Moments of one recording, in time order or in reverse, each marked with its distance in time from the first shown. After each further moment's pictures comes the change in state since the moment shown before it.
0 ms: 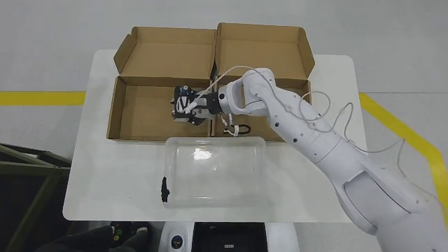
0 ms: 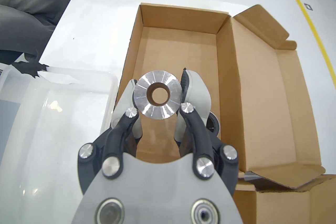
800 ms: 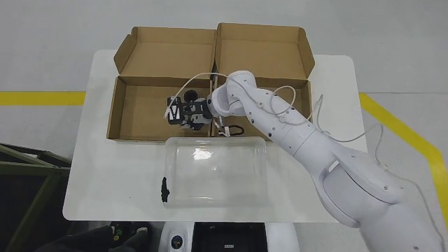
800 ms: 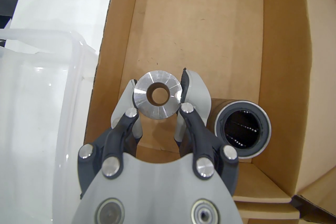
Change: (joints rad) left arm 0.000 0.000 0.000 0.000 0.000 0.000 0.000; right arm 0.091 -0.162 -0.142 0.318 -0.025 -0.020 0.061
